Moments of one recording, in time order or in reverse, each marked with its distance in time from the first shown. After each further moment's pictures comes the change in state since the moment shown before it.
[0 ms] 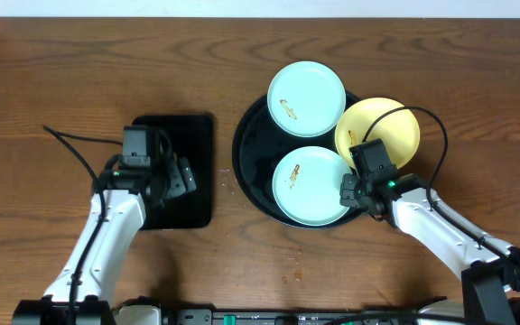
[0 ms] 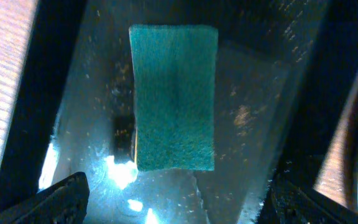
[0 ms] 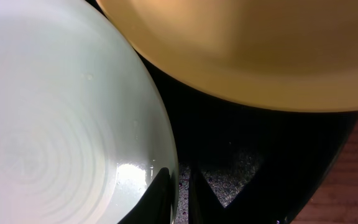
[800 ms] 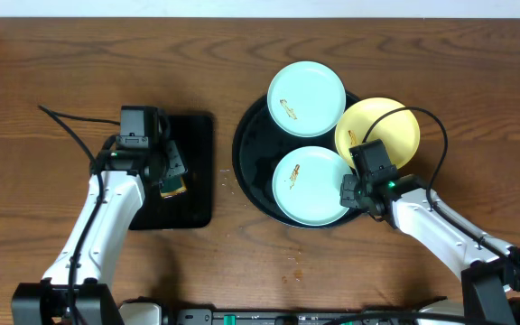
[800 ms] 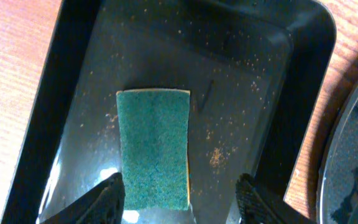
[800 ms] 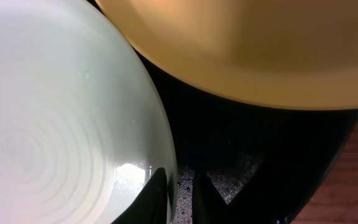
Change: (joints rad) left arm -0.001 0.080 0.154 -0.018 0.000 -0.005; right arm 0.000 0.000 -0.005 0.004 0.000 0.000
